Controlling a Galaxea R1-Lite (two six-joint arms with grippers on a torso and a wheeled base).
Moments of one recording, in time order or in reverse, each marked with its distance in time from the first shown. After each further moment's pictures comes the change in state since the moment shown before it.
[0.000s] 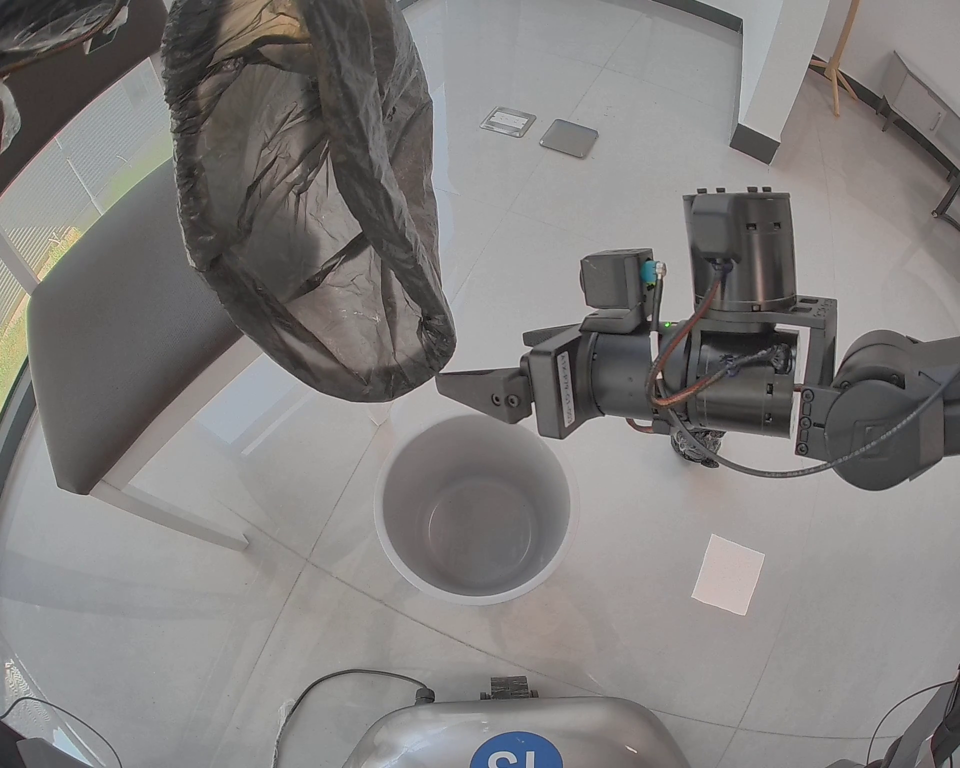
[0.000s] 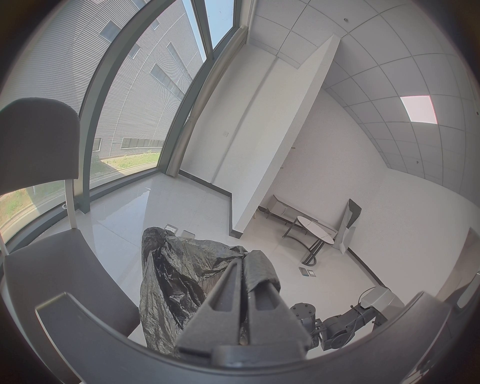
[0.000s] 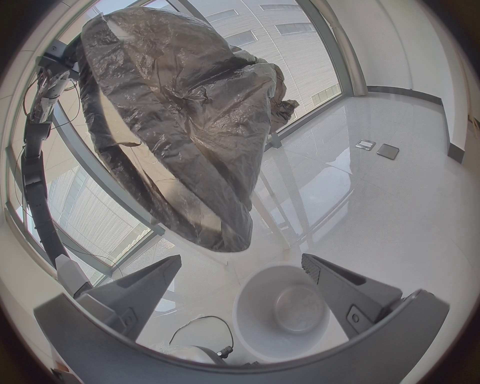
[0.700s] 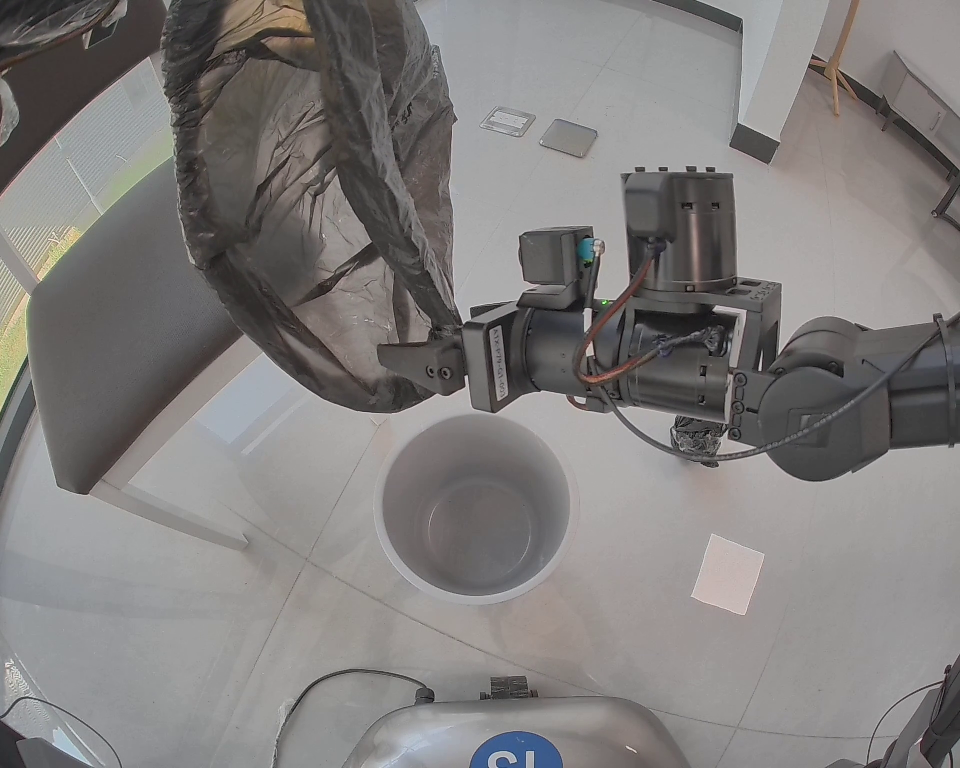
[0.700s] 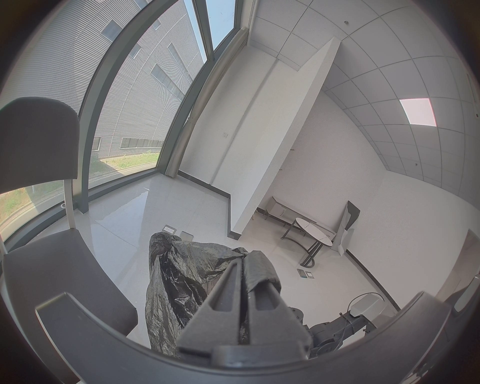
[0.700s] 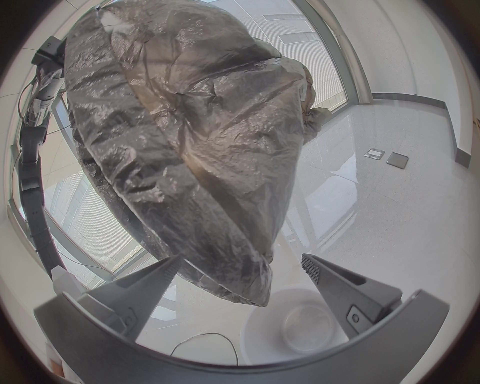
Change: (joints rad) left arm -0.008 0.000 -0.006 -0.004 0.000 -0.005; right arm 0.042 0.109 -0.151 -0.031 -0.009 0.008
